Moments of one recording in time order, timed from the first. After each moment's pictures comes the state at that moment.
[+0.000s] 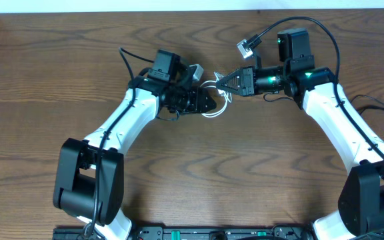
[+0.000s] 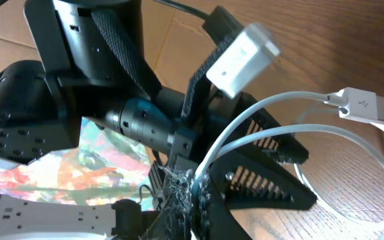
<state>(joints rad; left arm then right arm) -0.32 1.79 1.24 -0.57 0.66 -0.30 0.25 1.71 1.31 -0.43 -1.09 0.35</state>
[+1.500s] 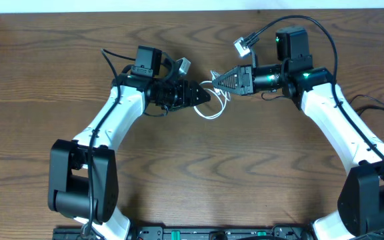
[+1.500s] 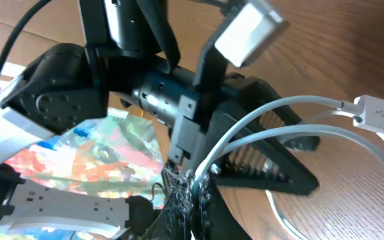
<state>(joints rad) -0.24 1.78 1.23 -0.56 0.81 -0.31 0.27 1.71 1.31 -0.35 -1.16 0.39</state>
